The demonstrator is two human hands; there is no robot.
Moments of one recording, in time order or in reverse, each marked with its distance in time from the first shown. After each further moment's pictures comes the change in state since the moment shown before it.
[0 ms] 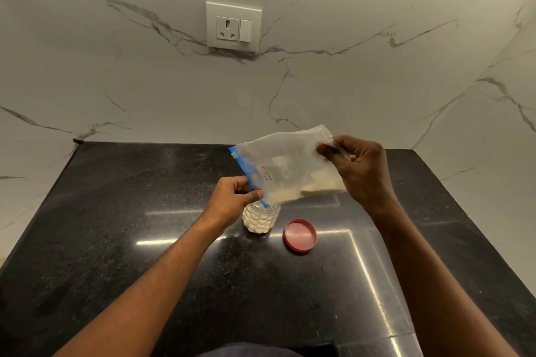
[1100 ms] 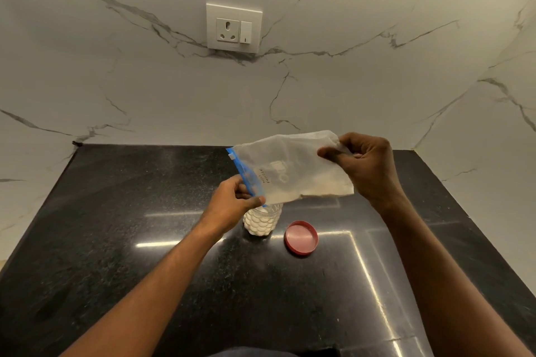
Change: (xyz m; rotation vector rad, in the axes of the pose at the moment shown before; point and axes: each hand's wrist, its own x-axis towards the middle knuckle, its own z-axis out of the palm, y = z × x) left_hand -0.013 0.019 -0.001 0.173 -0.004 -0.086; right_hand 0.012 0.005 -0.007 -0.026 -0.016 -0.011
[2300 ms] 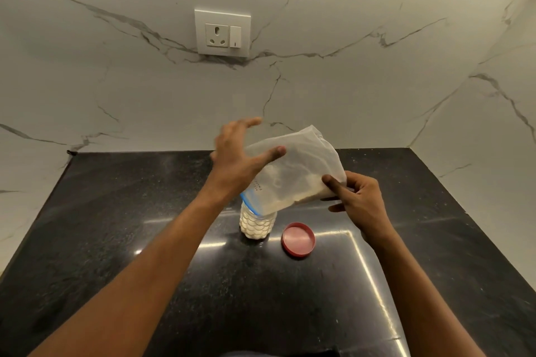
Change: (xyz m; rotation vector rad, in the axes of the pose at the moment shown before) left_hand 0.008 0.090 -0.004 0.255 0.222 0.380; right_hand -0.052 0.049 0.008 0.320 -0.026 0.371
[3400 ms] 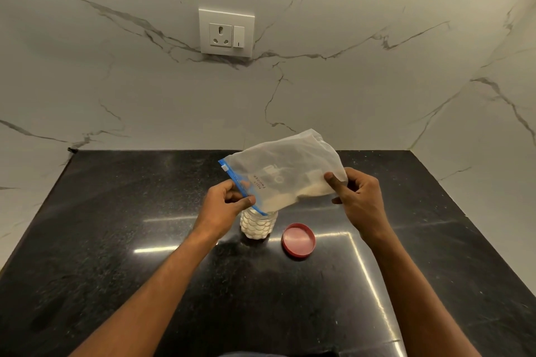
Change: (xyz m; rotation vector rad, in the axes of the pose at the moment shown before) left_hand -0.044 -0.096 0.024 -0.357 -0.094 -0.303; right_hand 0.003 -0.005 0.009 -0.135 0.054 -0.099
